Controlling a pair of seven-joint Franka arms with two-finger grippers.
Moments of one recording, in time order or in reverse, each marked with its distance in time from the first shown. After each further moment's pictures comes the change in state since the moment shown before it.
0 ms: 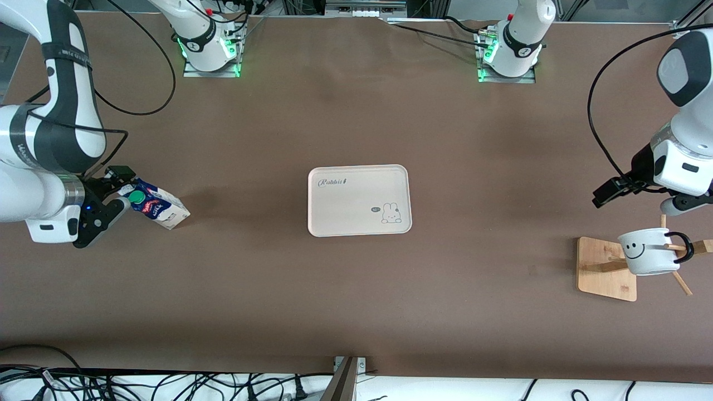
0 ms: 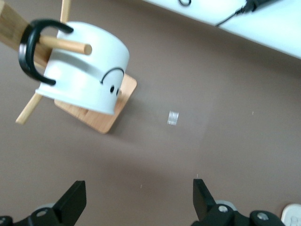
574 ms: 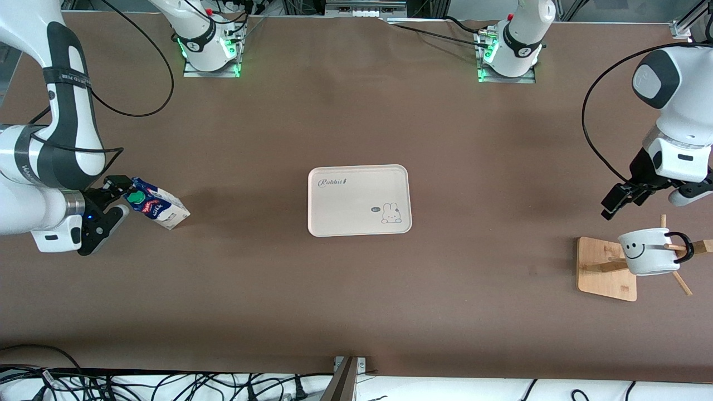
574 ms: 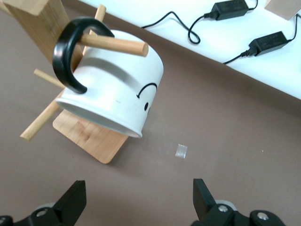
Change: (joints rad) left arm 0.072 -0.053 -0.001 -0.263 -0.027 0.405 0.021; right arm -0.028 0.055 0.000 0.000 0.013 0.031 -0.051
